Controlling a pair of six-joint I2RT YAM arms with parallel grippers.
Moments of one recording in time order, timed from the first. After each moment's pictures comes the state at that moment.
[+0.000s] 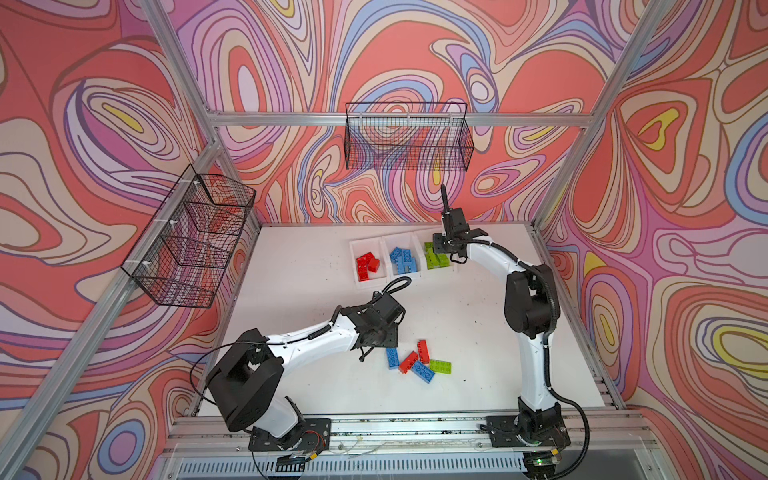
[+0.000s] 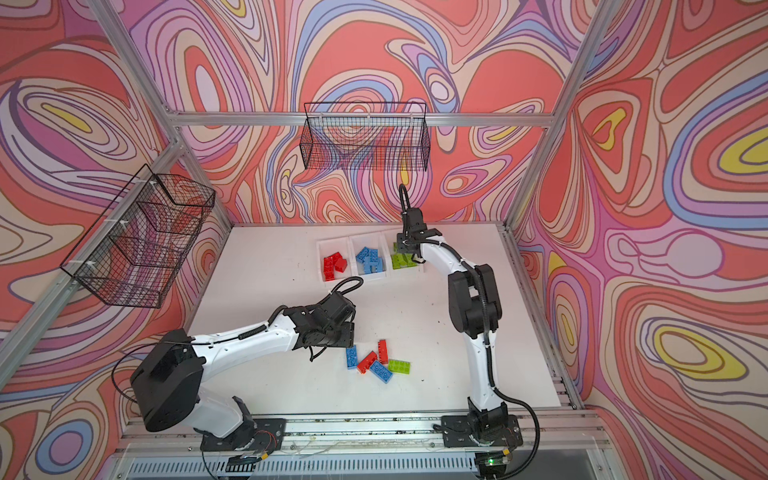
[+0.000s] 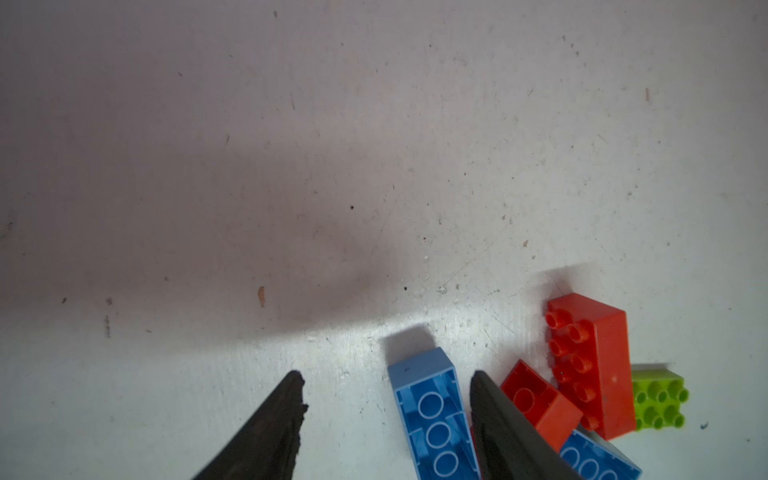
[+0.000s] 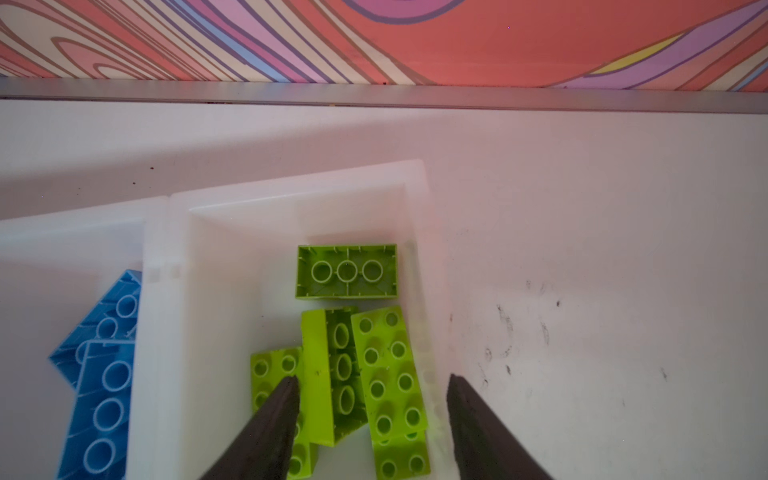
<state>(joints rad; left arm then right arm) -0.85 1.52 0.93 -0.57 -0.13 -0.78 0.30 2.19 1.82 -0.47 0.13 0.21</state>
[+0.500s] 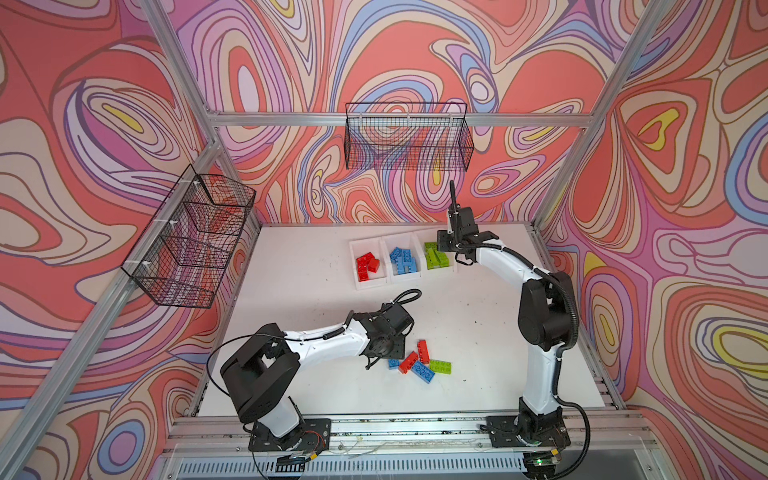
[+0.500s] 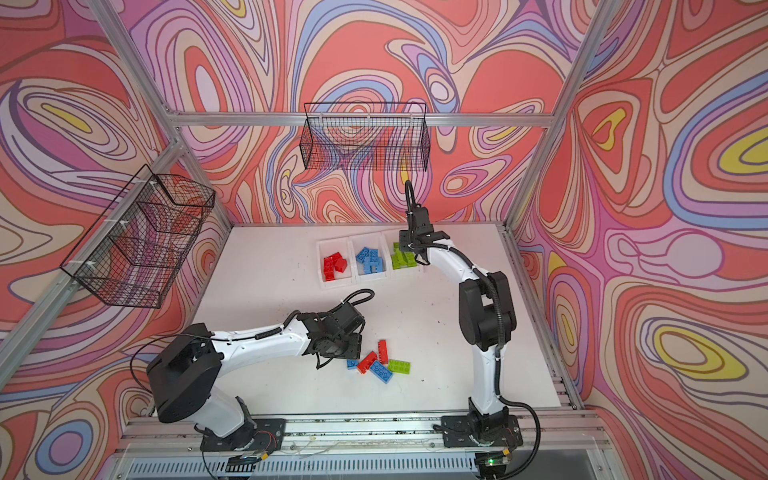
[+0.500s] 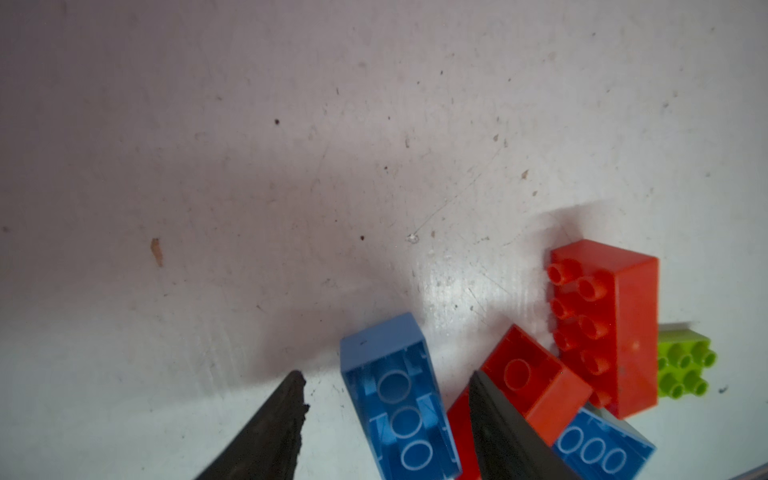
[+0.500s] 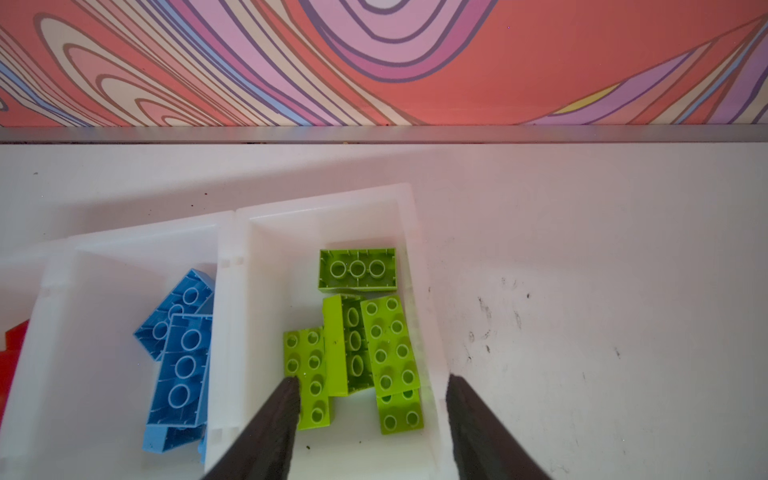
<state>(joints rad) -0.91 1.61 0.93 -0.56 -0.06 -0.82 0.30 2.04 1.68 -0.39 0.12 0.23</state>
